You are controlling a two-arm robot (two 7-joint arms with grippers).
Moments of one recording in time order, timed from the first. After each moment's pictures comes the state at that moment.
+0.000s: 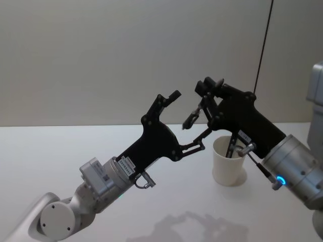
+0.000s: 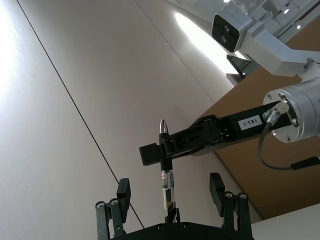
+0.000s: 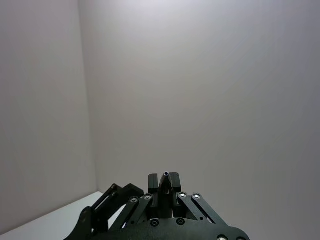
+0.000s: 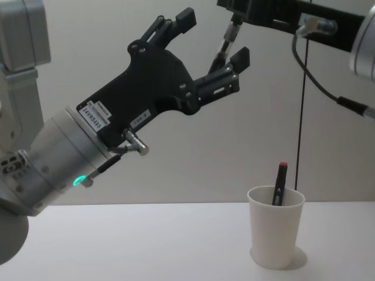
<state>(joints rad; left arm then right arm) -0.45 0.26 0.39 -1.20 -0.27 -0.91 -0.62 0.21 0.11 -0.25 -1.81 0.30 0.09 0.43</state>
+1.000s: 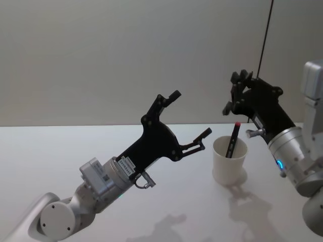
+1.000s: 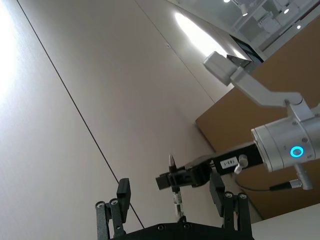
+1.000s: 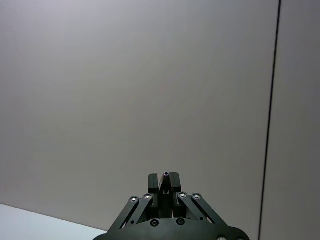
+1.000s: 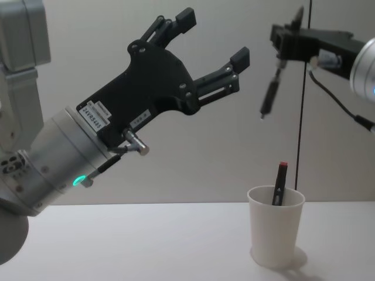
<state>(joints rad) -0.44 0.26 0.39 -1.20 -0.27 -0.91 -0.62 0.27 0.07 -0.24 -1.66 0.13 0.02 0.13</state>
